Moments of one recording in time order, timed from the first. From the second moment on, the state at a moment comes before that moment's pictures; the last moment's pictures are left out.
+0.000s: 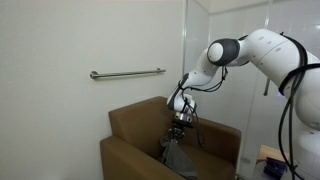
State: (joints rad) arm -0.33 0.89 0.03 -1.79 0.63 2.47 0.10
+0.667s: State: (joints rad) arm -0.31 0.92 -0.03 -1.78 0.63 2.38 0.15
